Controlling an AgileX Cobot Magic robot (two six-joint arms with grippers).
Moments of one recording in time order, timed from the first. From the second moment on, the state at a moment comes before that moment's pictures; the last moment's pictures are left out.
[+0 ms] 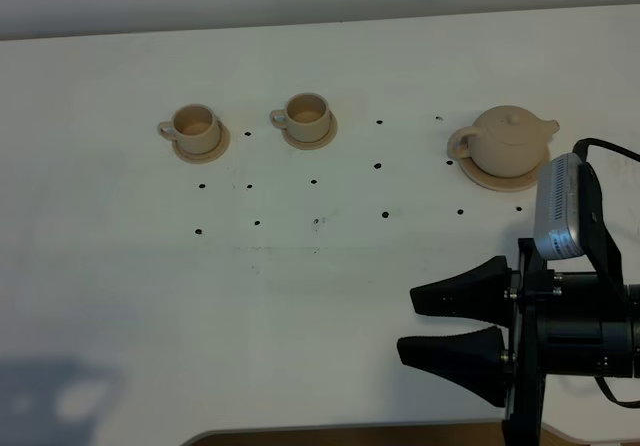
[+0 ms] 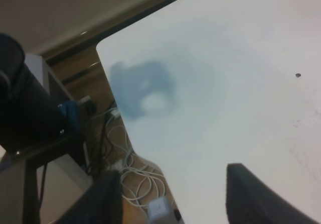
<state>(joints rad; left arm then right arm) -0.14 0.10 -0.52 0.12 1.05 -0.18 0.31 1.20 -0.33 1.80 0.86 -2.03</state>
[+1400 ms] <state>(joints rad) -0.05 0.00 -0.52 0.12 1.05 -0.17 0.31 1.68 -1.19 0.97 0.63 -0.87</state>
